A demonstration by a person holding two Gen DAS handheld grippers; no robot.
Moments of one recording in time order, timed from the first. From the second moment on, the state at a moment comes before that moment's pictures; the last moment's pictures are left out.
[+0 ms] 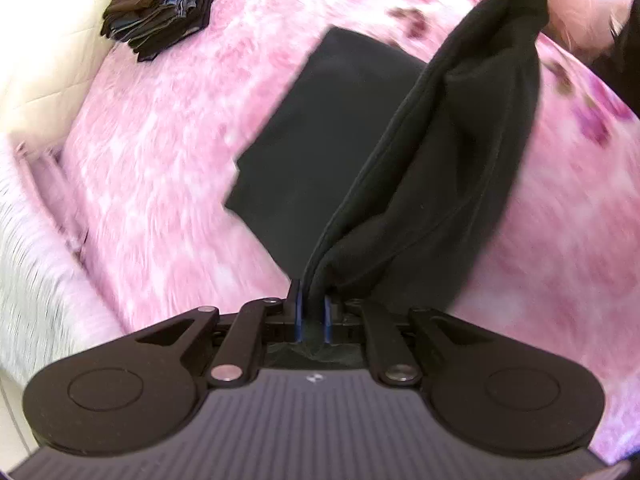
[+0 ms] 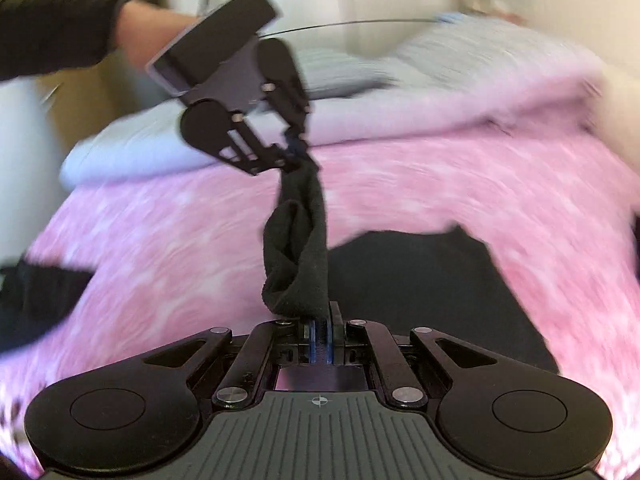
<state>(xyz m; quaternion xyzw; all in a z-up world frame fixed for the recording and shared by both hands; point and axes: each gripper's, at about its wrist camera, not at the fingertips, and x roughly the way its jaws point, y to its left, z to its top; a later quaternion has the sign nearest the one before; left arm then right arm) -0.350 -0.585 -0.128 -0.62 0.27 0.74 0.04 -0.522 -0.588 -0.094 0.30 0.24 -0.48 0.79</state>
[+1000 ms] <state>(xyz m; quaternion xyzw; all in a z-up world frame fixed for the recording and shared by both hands) -0.451 -0.768 -0.228 -0.61 -0.03 0.79 -0.06 -0.735 -0.630 -0.236 0.63 0.02 -0.50 0.59</state>
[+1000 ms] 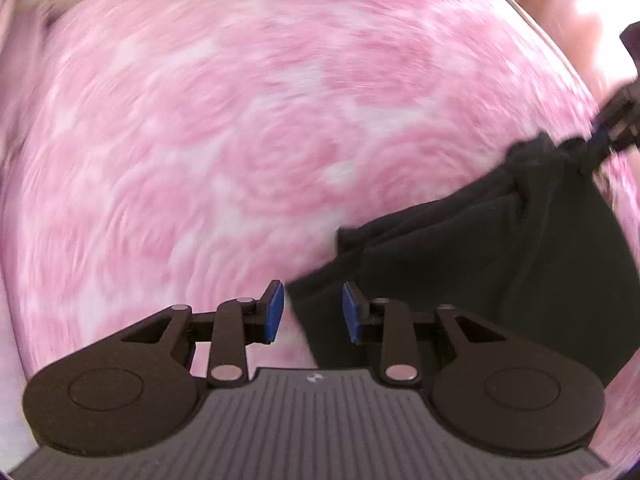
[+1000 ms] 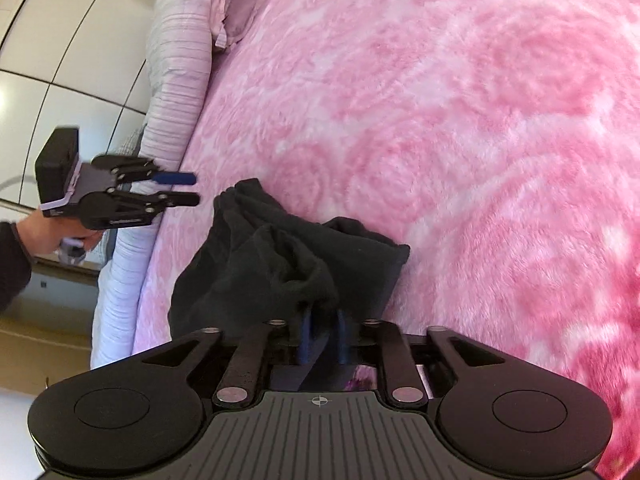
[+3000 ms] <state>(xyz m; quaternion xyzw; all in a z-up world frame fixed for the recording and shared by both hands) -0.363 -0.751 -0.239 -0.57 -0.09 0.78 -0.22 -0.734 -0.626 -0.205 0.51 0.19 -0.60 0.59</state>
